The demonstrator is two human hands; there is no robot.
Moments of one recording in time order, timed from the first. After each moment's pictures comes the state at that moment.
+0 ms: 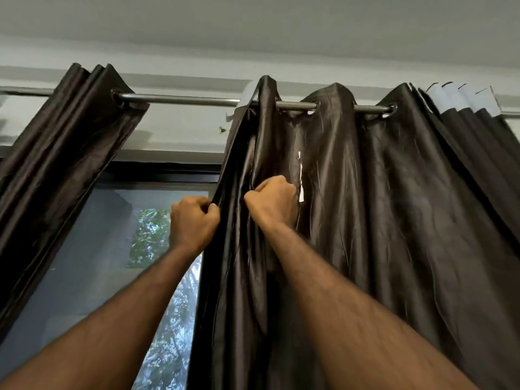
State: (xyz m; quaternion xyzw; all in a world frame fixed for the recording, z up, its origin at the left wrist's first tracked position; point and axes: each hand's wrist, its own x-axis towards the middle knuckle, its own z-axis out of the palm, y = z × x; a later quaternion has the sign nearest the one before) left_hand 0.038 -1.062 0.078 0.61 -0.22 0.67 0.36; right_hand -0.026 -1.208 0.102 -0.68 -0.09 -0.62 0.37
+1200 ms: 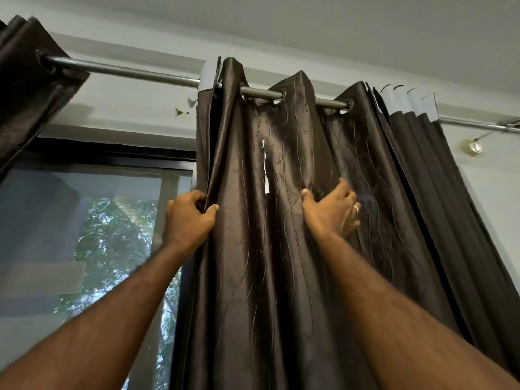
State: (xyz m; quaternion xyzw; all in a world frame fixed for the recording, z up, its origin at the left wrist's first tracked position) left_hand 0.055 -1.141 0.066 0.60 -0.29 0.62 0.40; right_hand -0.013 -1.386 0.075 -0.62 0.12 -0.68 0.37
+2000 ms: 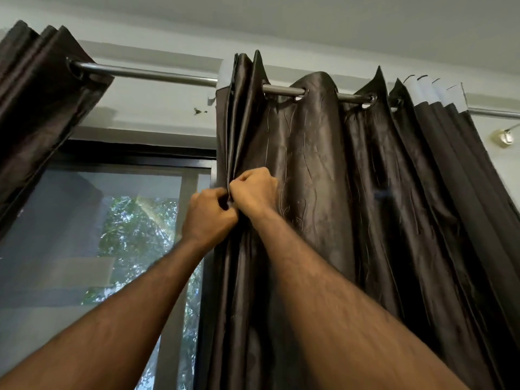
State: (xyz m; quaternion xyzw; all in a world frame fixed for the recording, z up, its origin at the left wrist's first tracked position) left_hand 0.045 -1.133 0.066 0.63 -0.33 0.60 0.38; right_hand -0.015 -1.233 0.099 -0.69 -0.13 -0.57 0.42
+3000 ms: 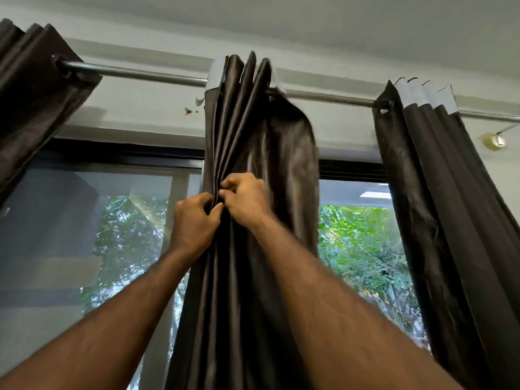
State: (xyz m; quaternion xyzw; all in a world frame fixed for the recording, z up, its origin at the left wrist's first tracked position) left_hand 0.053 -1.142 0.058 0.59 -0.31 0.65 0.36; right_hand -0.002 -1.259 0.093 -0.74 -0.21 -0.57 0.31
